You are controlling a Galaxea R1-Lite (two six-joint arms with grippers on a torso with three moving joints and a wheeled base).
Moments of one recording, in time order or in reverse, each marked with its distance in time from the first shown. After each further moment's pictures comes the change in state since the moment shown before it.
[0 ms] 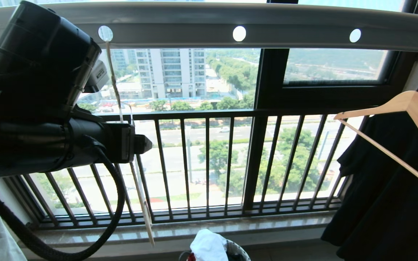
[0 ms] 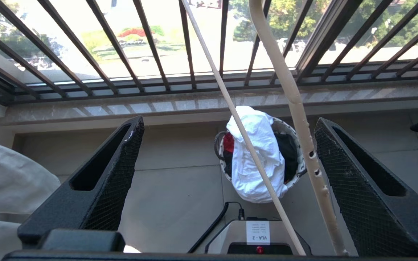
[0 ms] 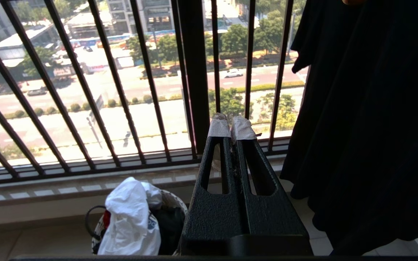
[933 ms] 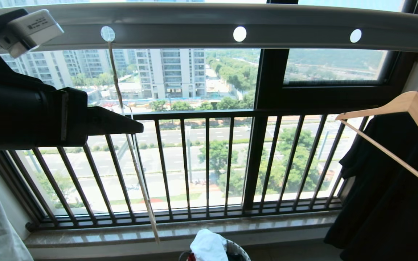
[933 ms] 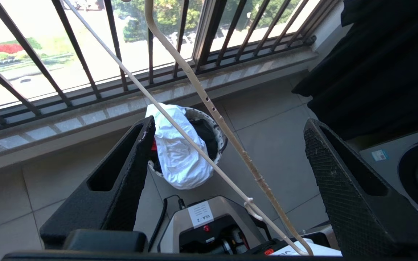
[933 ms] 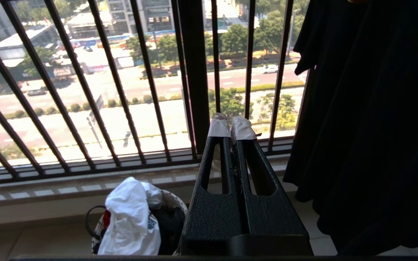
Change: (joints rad) left arm 0.111 -0.136 -0.069 0.028 -0.498 0.101; right arm 0.000 0.000 0.000 0.000 0.000 0.000
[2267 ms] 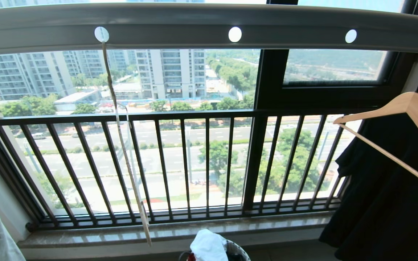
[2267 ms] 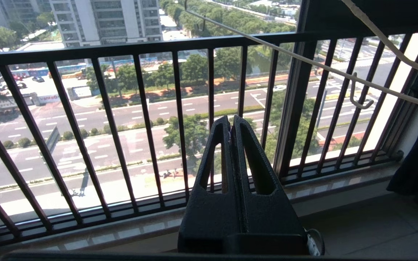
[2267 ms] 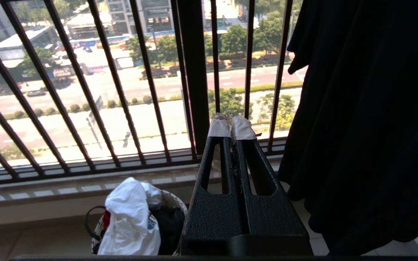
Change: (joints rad) left arm 0.601 -1.105 1.126 -0.606 -0.251 0.287; right arm 0.000 0.000 0.000 0.000 0.000 0.000
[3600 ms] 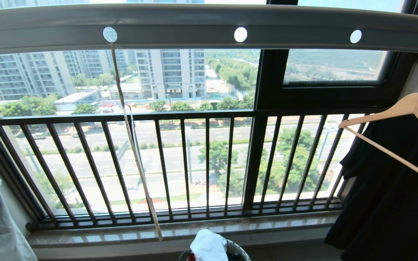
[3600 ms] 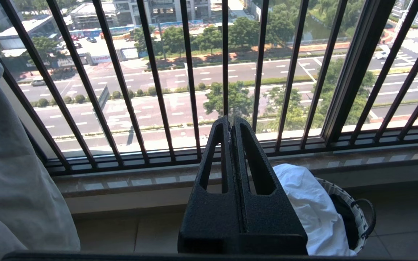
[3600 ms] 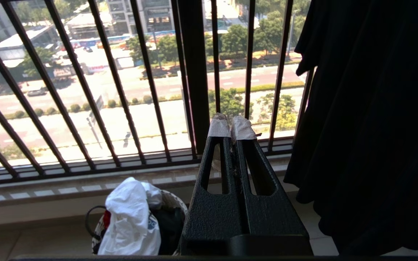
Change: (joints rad) left arm 0.000 -0.198 0.316 0.021 0.165 0.054; right arm 0.000 0.000 0.000 0.000 0.000 0.000
